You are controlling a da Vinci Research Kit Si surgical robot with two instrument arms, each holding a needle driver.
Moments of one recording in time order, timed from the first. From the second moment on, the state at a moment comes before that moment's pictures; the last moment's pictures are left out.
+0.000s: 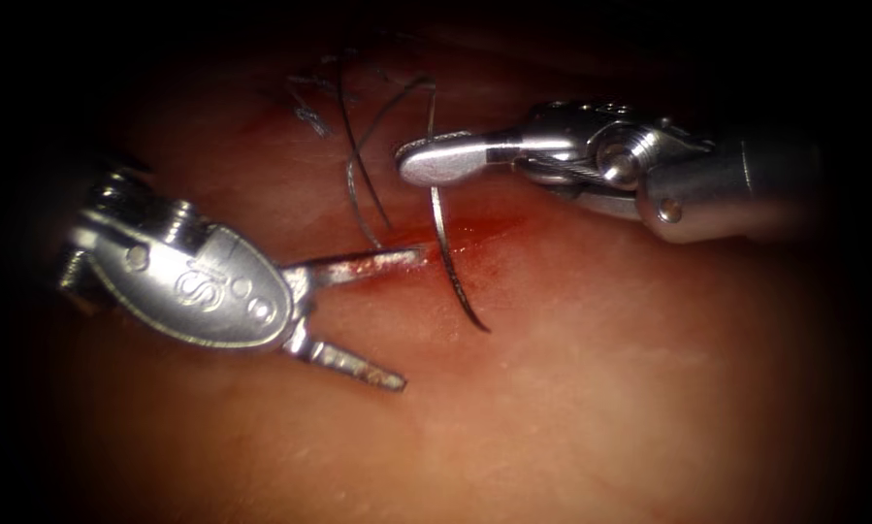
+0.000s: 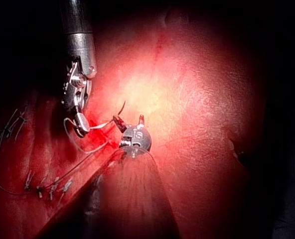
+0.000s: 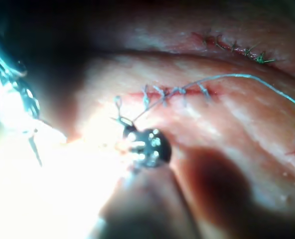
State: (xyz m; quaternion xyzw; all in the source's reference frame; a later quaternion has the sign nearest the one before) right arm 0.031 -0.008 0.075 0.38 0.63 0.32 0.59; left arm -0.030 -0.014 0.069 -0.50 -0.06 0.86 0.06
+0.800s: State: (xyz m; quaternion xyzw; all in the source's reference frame) right arm 0.032 -0.005 0.074 0.16 0.70 0.20 0.67; left arm -0.029 -0.015 0.079 -0.45 -0.10 0.88 0.12
